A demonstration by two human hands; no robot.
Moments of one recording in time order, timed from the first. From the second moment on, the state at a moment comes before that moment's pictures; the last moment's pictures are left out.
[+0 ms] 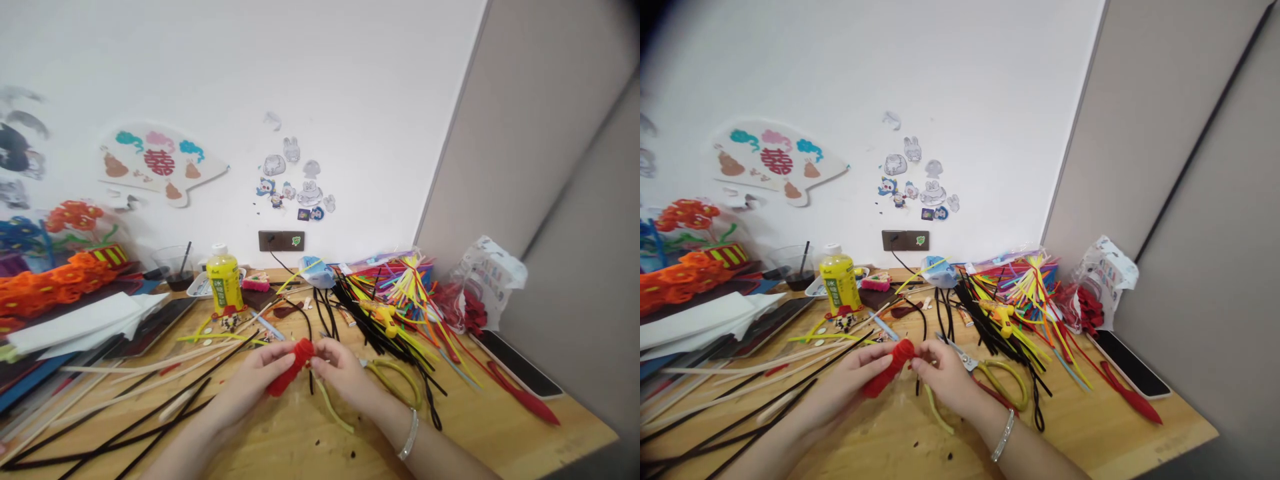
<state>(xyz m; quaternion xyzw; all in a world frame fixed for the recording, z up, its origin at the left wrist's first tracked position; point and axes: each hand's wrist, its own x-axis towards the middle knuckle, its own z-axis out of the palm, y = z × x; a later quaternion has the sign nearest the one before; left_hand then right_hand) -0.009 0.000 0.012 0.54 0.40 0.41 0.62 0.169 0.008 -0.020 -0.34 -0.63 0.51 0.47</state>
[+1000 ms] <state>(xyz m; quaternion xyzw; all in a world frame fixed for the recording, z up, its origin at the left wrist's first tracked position) 0.000 -0.002 0.004 0.52 0.41 0.35 0.66 0.183 -0.004 -0.006 -0.30 -0.85 0.06 0.42</state>
